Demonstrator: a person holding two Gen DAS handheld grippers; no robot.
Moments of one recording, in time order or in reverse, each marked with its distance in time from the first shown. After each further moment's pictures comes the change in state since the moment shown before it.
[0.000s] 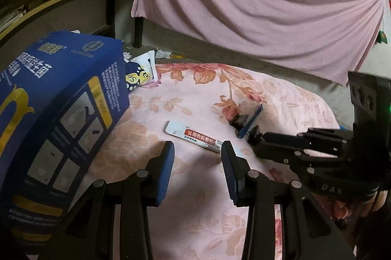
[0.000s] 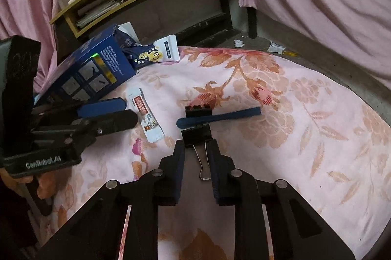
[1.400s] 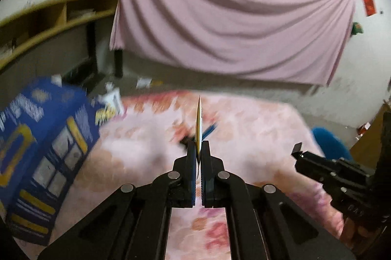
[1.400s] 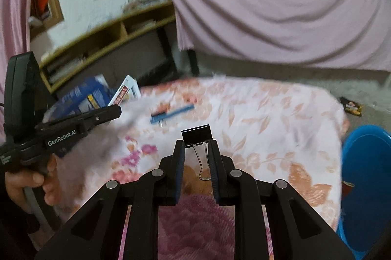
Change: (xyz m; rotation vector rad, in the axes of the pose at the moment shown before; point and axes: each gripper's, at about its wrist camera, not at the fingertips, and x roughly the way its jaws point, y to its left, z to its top) left arm -0.043 -0.063 -0.005 0.144 -0.185 -0.077; right arm -0.112 0.017 -0.074 0.243 -0.337 -0.267
